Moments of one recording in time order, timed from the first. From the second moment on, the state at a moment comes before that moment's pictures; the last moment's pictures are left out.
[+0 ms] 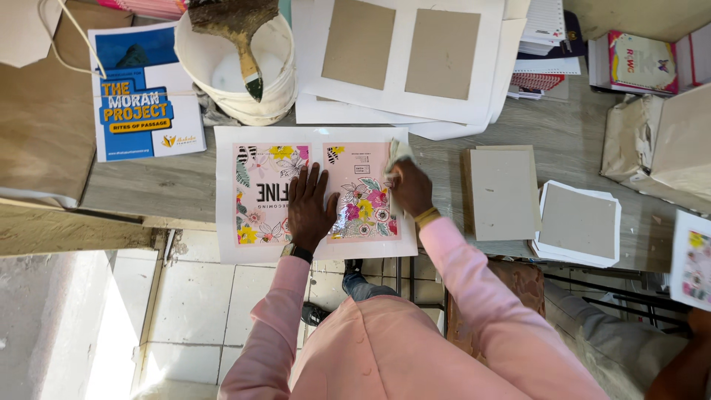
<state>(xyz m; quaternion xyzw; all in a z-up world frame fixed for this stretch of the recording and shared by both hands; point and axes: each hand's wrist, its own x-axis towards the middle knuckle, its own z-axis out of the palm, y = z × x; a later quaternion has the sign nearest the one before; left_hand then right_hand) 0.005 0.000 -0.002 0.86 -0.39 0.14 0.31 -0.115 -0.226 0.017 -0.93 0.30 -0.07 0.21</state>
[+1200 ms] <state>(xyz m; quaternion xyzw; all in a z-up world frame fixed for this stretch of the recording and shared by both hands) 0.008 0.000 0.000 0.86 -0.38 0.16 0.31 -0.176 -0.213 -0.001 -0.92 0.33 0.11 0.17</state>
